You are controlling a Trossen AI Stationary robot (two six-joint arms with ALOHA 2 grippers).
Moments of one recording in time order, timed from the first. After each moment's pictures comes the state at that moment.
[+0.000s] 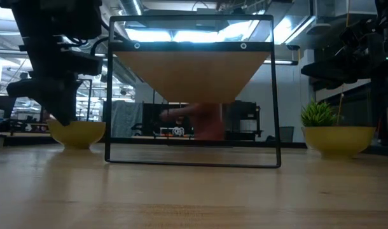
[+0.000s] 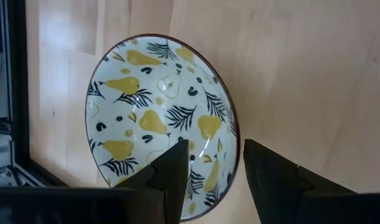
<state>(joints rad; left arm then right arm) -0.22 1.30 0.69 -0.94 -0.50 -0.42 -0.22 0.06 0.01 0.02 0.01 -0.03</state>
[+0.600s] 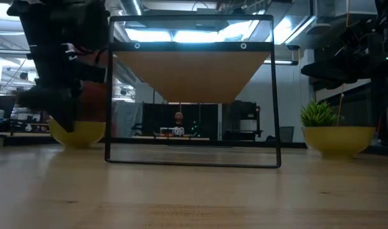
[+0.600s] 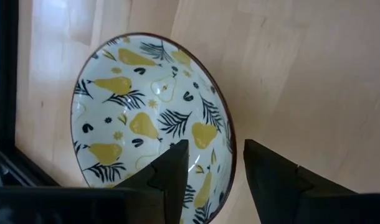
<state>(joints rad) -0.19 1.37 0.69 -0.88 -0.50 -0.49 -0.22 0.06 0.01 0.02 0.01 -0.03</state>
